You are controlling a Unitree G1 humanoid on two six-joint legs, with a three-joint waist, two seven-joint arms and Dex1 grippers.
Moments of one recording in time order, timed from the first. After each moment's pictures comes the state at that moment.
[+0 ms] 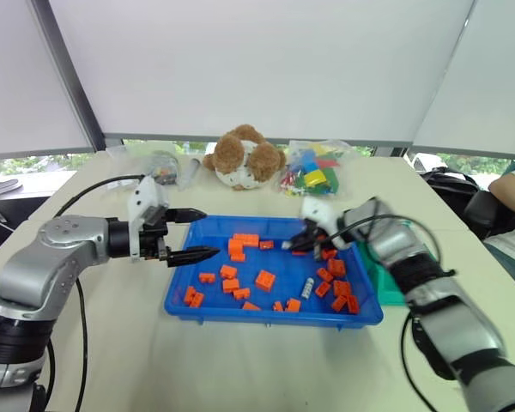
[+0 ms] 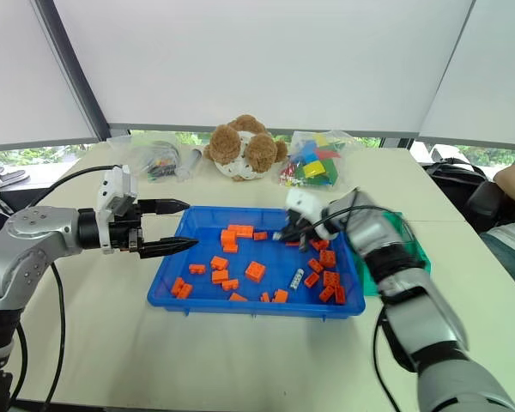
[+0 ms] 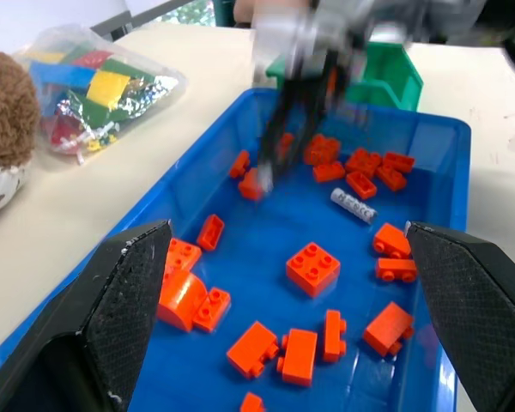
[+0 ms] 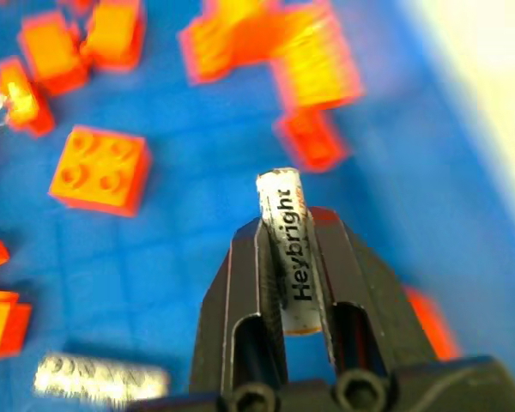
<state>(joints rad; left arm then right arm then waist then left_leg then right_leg) -0.57 0.84 0.09 -0.22 -0.60 0.64 -1.07 -0.96 -0.63 0.20 0.40 -0.08 0.34 1.19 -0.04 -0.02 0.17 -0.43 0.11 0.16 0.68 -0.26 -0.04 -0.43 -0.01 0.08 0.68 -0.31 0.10</state>
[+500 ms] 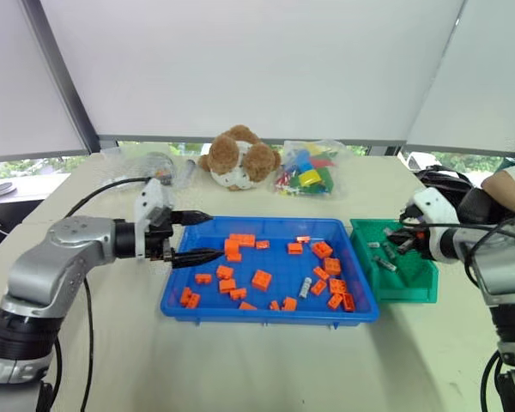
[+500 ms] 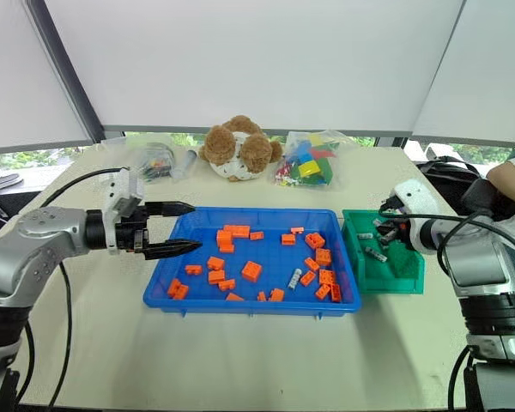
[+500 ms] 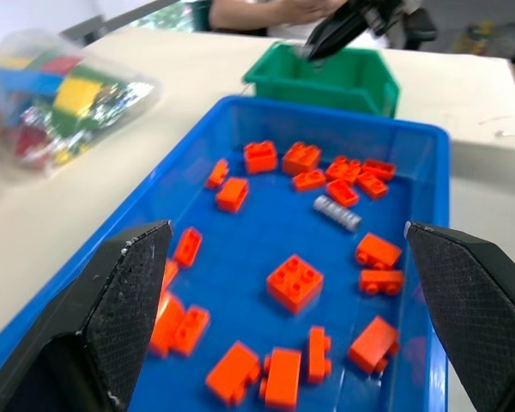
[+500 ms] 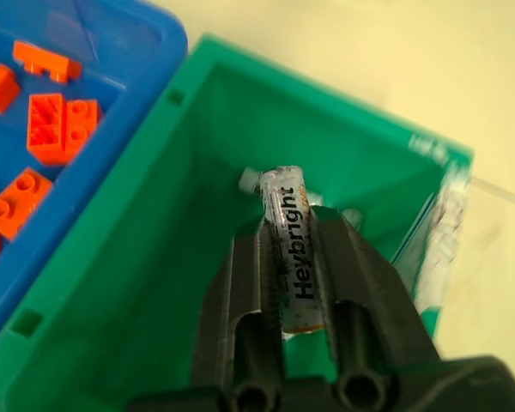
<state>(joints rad) -0.62 0.81 0.06 -0.17 -0.60 0.62 -1.10 -0.61 -0.84 -0.10 0.10 -0.01 0.83 0.87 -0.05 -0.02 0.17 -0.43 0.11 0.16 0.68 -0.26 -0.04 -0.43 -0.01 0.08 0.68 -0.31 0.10</state>
